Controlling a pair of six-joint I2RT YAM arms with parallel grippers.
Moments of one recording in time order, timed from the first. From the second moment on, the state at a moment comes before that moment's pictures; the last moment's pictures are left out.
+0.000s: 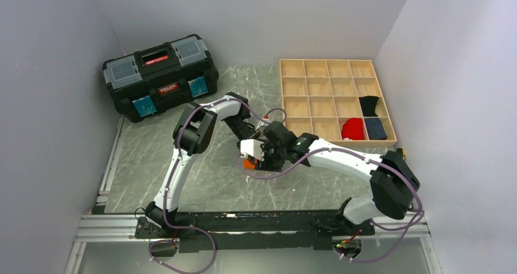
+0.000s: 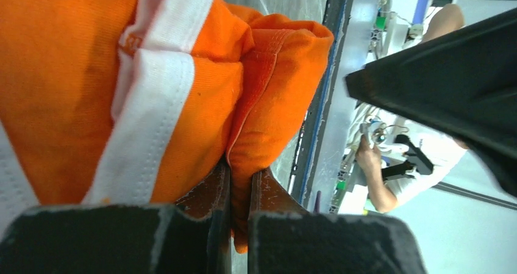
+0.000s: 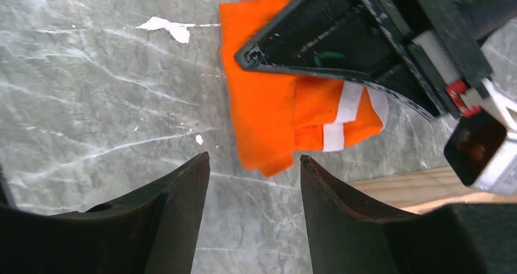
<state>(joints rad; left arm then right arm) -0.54 2.47 1.87 -1.41 1.04 0.74 0.85 1.42 0.92 -0.45 -0.19 -0.68</state>
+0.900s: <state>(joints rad) -0.53 2.52 1.90 -1.48 1.08 0.74 0.95 1.65 0.94 -0.35 0.02 -0.76</state>
